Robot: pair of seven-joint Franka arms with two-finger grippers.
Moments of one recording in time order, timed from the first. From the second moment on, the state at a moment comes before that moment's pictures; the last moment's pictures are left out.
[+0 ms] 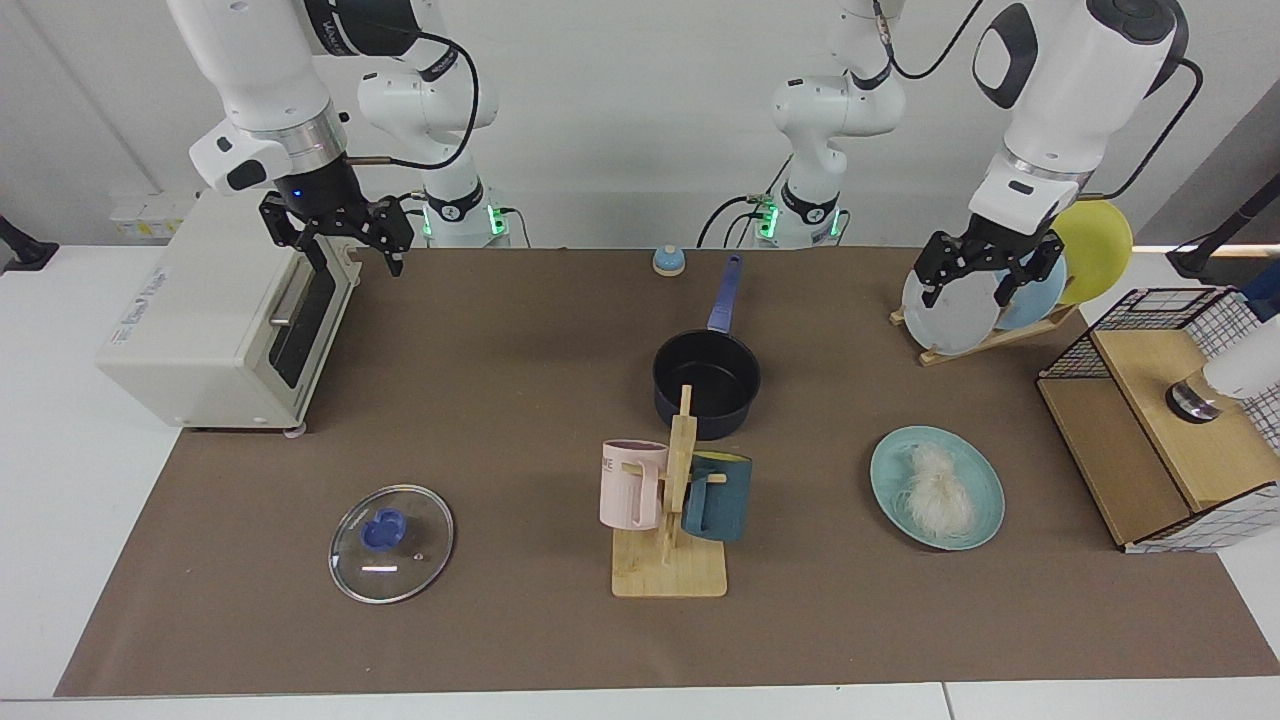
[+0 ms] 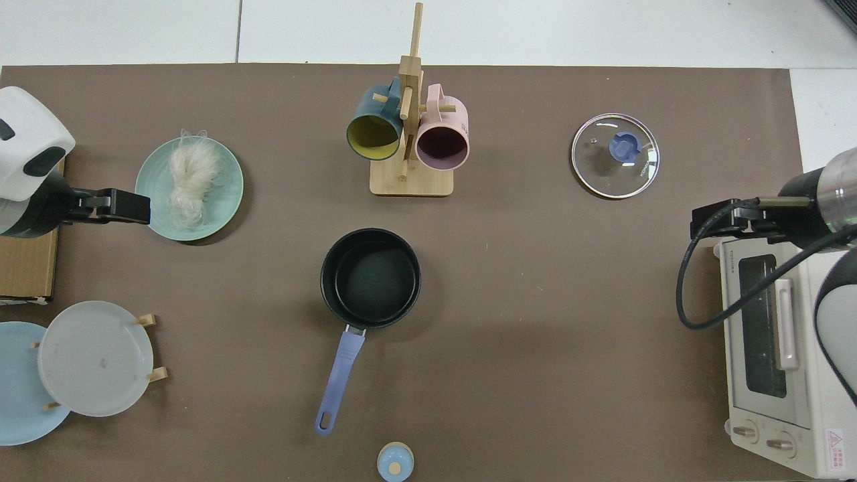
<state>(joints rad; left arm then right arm) -0.05 0.00 -0.01 -1.65 0.02 1.73 -0.02 0.01 -0.02 0.04 -1.61 0.00 1.60 0.15</state>
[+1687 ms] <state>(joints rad) -0.01 0.37 0.00 -1.47 0.02 1.99 0.01 0.01 -0.03 0.03 -1.61 0.00 1.60 0.15</state>
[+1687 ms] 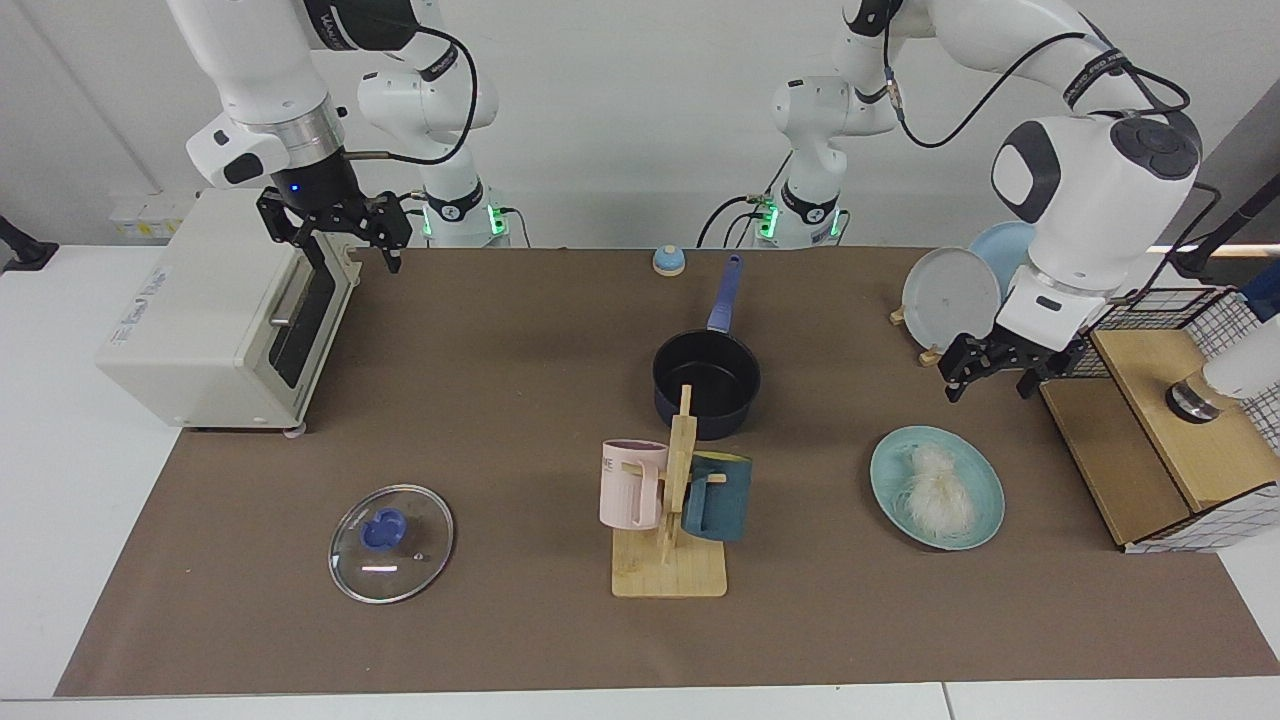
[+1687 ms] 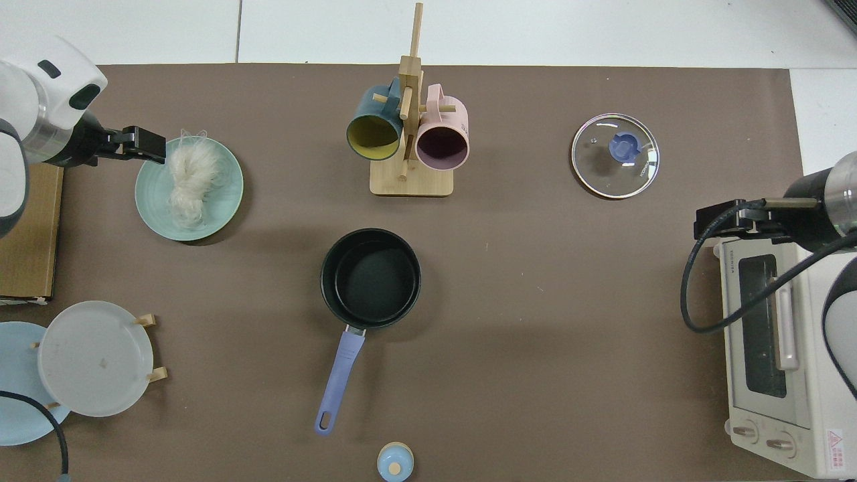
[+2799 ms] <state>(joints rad) 0.01 0.55 0.00 -1.63 0.02 2.31 0.03 -0.01 0.60 0.03 -1.04 0.00 1.67 0.15</state>
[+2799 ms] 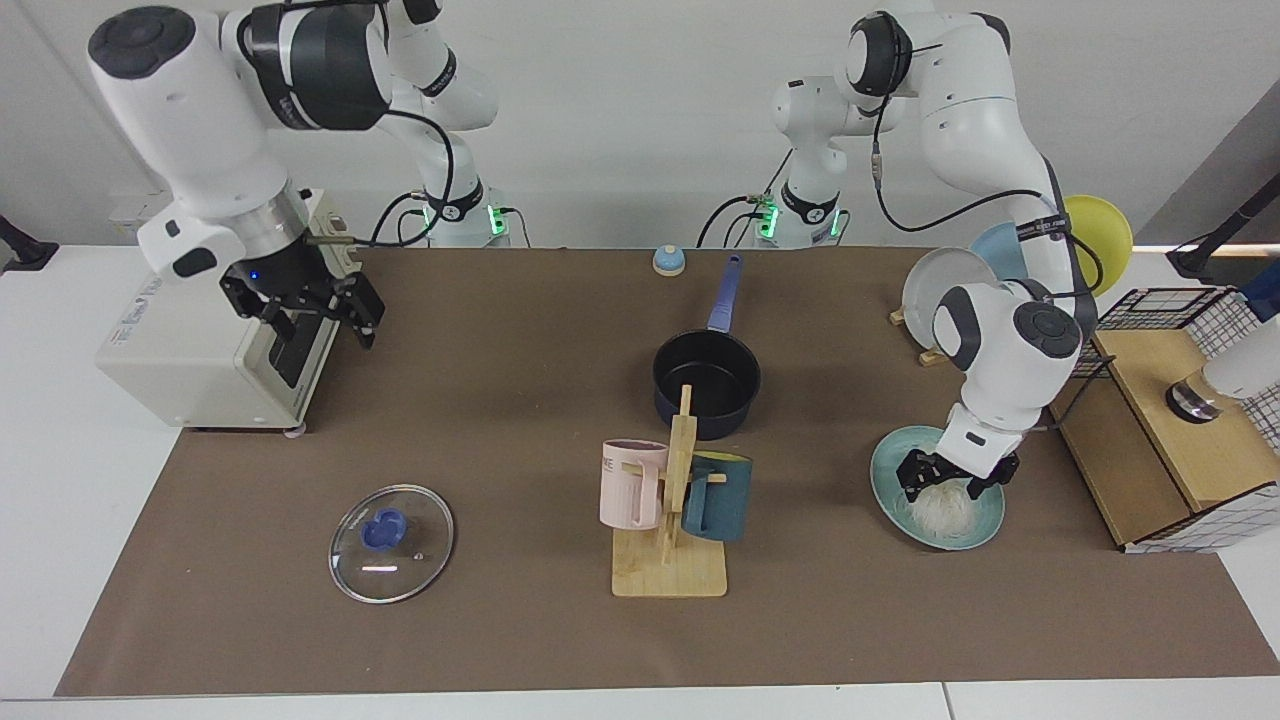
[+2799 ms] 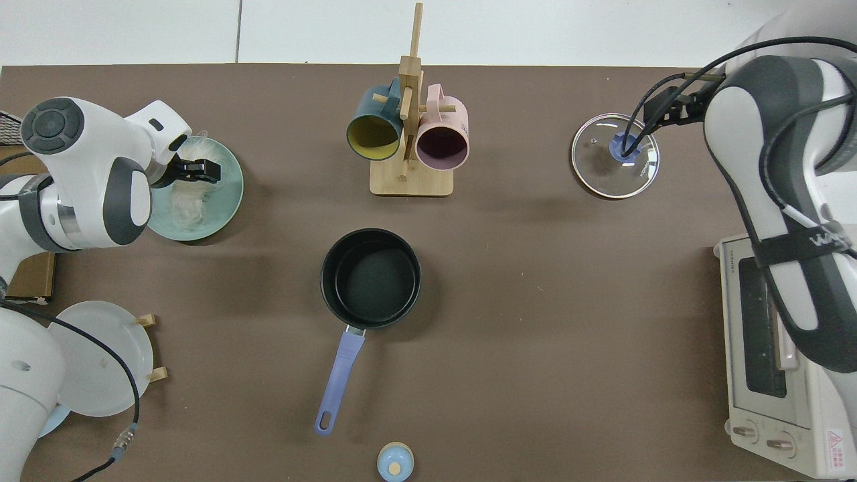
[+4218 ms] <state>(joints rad) -0.29 0.25 -0.04 -1.69 0.02 1.99 -0.40 -0.01 0.70 0.02 -1.31 -0.04 2.13 0.13</state>
